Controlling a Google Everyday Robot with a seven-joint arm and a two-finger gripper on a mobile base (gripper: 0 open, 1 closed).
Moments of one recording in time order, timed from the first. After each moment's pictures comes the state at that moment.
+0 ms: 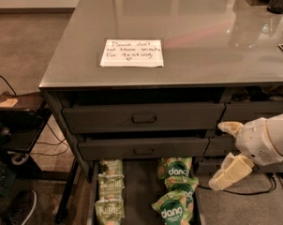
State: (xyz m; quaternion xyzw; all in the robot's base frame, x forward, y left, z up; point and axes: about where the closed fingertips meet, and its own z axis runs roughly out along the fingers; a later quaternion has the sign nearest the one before) arm 0.407 -0.192 0.750 -0.51 0.79 0.21 0.26
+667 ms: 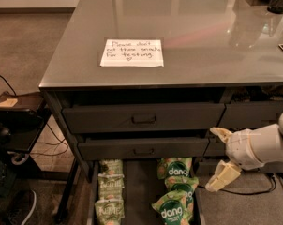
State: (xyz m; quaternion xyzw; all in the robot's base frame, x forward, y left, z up) arm 0.437 -0.206 0.672 -0.57 0.76 0.17 0.28
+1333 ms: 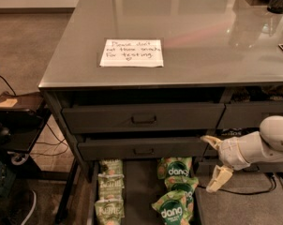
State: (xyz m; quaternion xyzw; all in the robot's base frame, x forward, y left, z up) arm 0.470 -0.219 0.572 -0.63 0.69 0.21 0.28
